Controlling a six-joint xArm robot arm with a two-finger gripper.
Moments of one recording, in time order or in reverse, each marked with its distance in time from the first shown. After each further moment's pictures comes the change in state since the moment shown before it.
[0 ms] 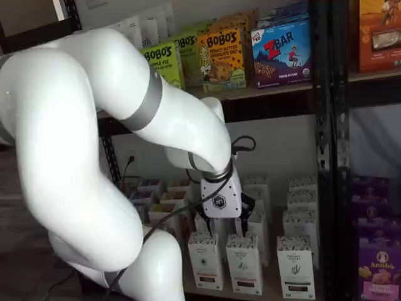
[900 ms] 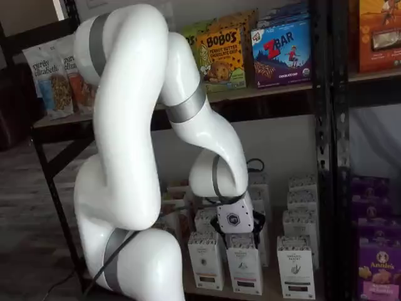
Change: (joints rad) arm 0.014 0.608 -0.190 -0.173 -0.454 0.168
